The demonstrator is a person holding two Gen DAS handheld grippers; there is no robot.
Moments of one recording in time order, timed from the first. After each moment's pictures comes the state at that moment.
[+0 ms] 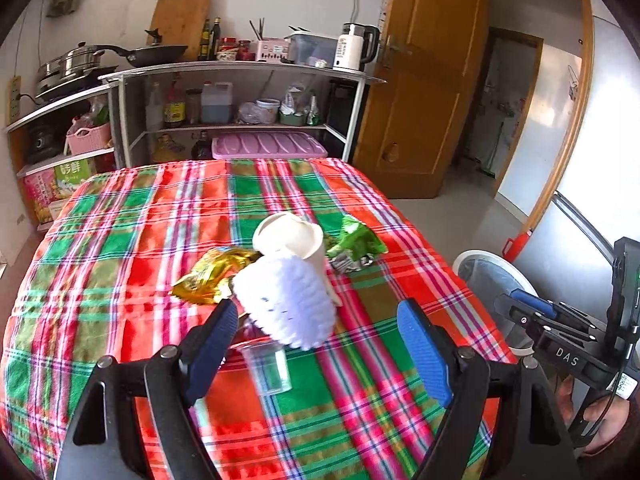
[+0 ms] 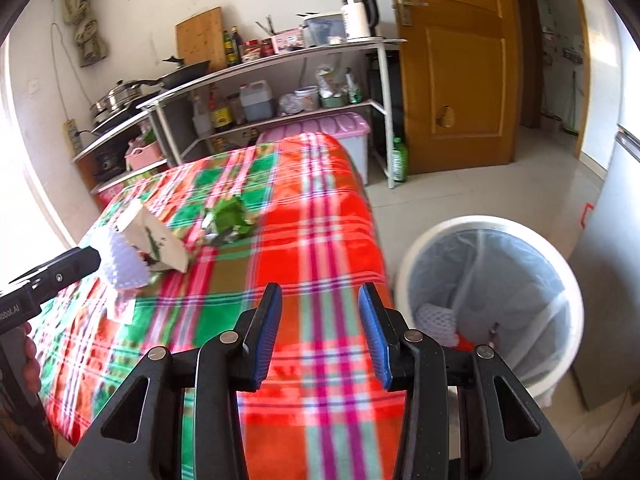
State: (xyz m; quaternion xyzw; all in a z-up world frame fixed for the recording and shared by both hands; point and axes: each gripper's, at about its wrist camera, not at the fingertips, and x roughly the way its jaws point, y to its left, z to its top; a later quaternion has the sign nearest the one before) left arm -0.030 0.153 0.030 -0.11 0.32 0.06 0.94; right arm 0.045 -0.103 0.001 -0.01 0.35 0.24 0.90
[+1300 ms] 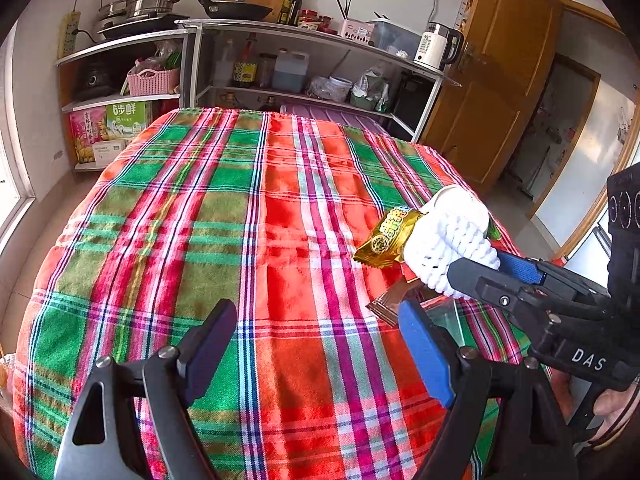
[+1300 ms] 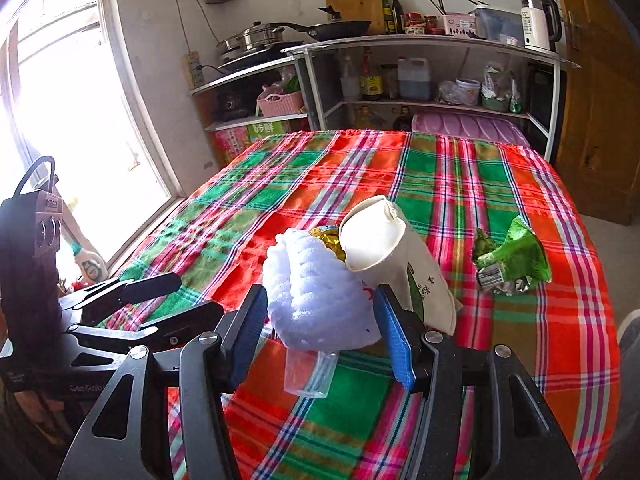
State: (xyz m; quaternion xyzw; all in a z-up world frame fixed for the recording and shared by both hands) left arm -0.075 0.264 -0.022 -0.18 0.35 0.13 0.91; right arm 0.023 0.104 -0.014 -0.09 0.36 0.45 0.82
